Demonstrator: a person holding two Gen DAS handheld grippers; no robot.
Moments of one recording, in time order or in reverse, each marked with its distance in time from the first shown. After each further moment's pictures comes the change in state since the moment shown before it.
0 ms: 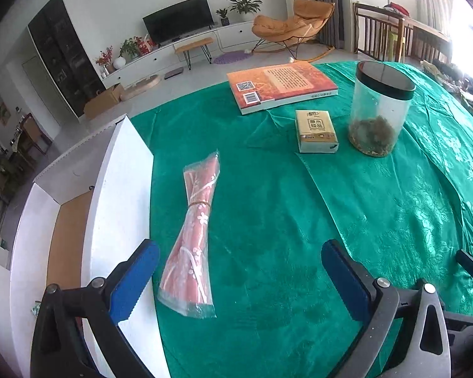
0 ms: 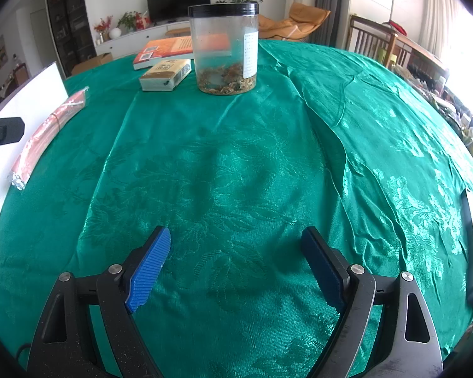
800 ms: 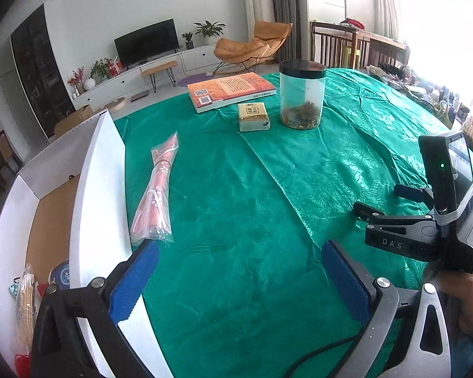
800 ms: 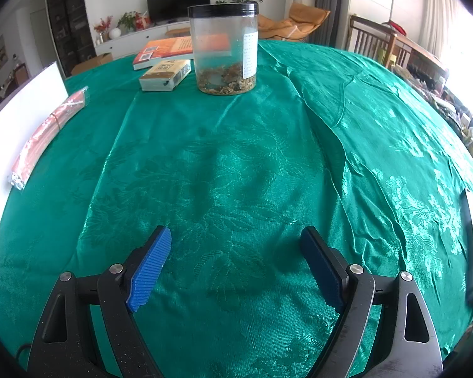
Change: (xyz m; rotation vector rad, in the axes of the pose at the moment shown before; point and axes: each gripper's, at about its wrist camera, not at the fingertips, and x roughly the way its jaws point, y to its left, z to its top) left arm -0.075 -0.018 -0.099 0.063 -0.127 -0.196; right arm 0.000 0.000 0.000 0.000 0.000 0.000
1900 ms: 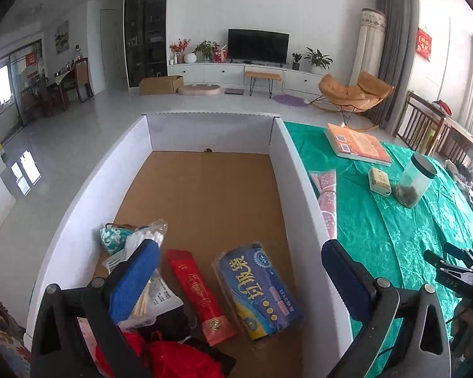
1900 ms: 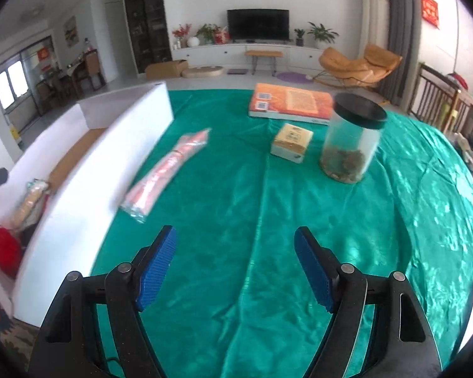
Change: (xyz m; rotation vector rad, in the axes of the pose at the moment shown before) left arm -0.074 0.187 -0.043 -0.420 -0.096 0.189; right arm -0.051 0.085 0.037 -0.204 -0.086 0.170
